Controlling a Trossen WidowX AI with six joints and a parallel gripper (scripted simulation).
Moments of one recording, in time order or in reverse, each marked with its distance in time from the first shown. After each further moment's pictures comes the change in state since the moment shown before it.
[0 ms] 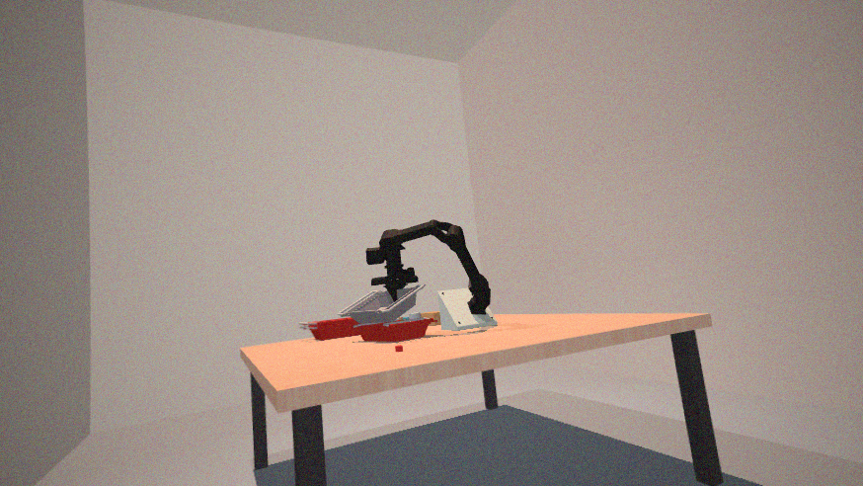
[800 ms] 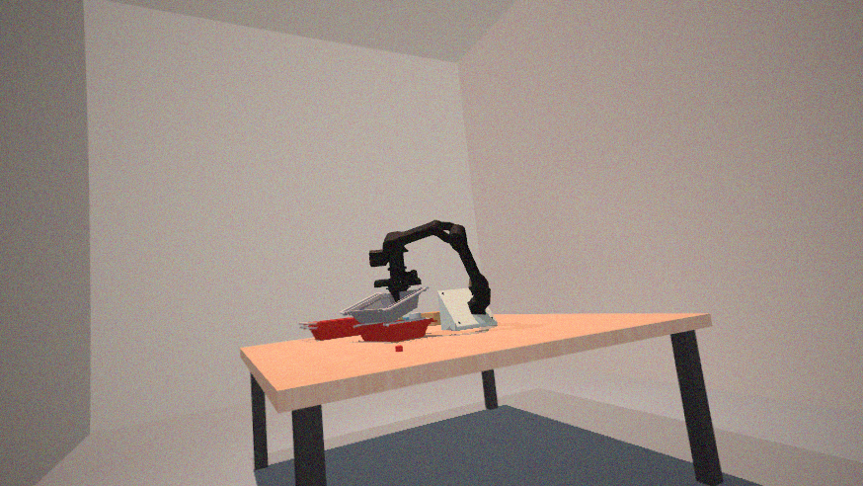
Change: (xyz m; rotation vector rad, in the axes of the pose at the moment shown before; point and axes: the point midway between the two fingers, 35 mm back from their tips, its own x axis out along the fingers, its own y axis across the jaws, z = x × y) arm 0.010 0.010 0.003 0.017 -0.001 -0.009
